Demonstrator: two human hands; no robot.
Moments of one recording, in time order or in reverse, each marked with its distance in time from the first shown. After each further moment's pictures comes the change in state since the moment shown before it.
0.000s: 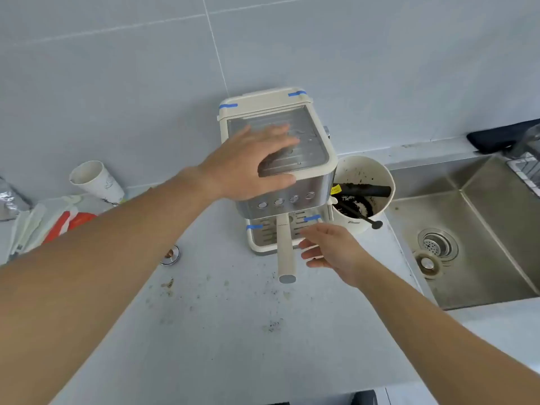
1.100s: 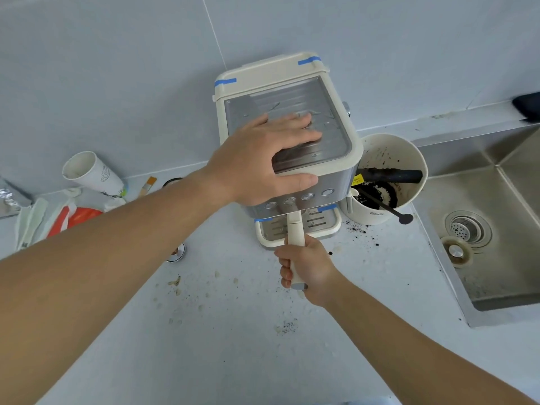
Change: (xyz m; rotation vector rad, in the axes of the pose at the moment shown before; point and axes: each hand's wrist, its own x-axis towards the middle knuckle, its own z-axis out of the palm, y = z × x) left_hand 0.016 -0.010 0.019 -0.025 -0.007 0.025; right_hand 0.029 0.030 0.066 0.344 -0.084 0.146
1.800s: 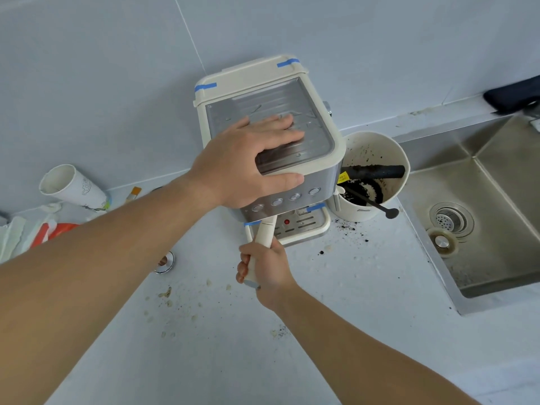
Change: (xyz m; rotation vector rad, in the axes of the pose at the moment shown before) left_hand 0.000 0.000 0.001 -0.028 0.014 -0.004; right_hand 0.016 0.022 0.053 0.273 0.048 -0.087
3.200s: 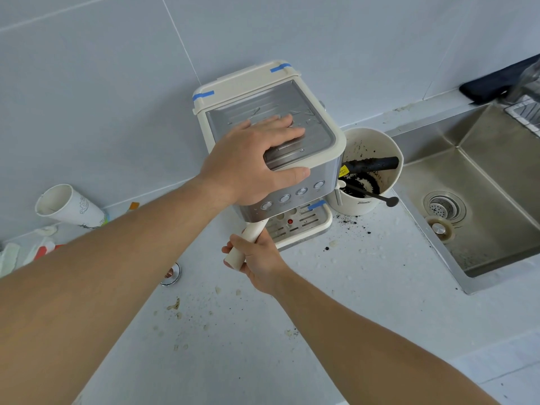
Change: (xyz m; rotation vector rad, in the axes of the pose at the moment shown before) left_hand 0.000 0.000 0.001 0.003 0.033 0.034; right_hand 0.036 0.017 0.020 0.011 -0.116 -0.056
